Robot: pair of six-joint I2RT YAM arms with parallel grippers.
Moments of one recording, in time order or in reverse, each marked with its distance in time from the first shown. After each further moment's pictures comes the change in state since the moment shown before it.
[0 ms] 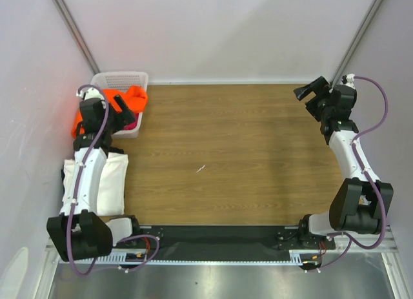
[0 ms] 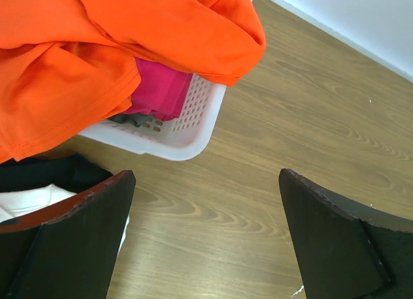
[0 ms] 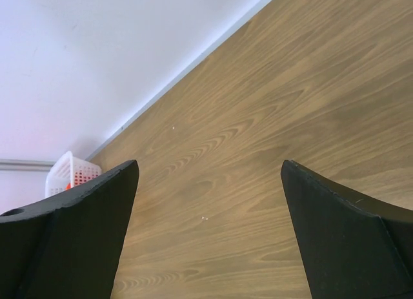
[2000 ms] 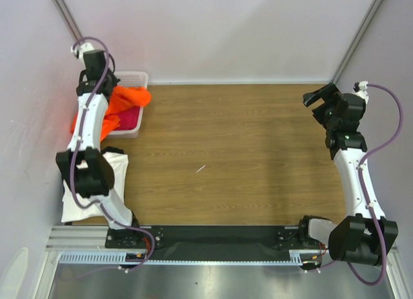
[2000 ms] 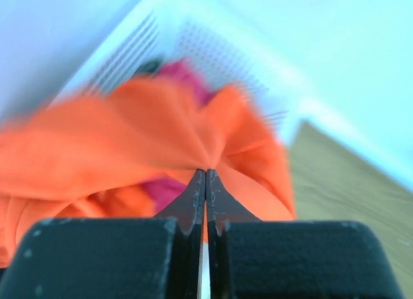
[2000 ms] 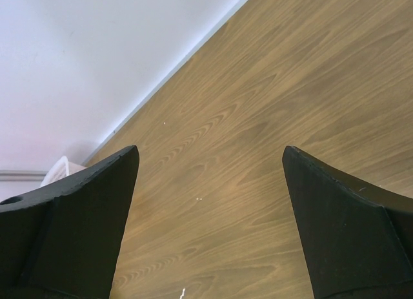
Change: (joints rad) left arm 0.018 0.655 0.709 -0.115 -0.279 -0.058; right arm 0.006 -0.245 -0.056 -0.164 0.160 0.000
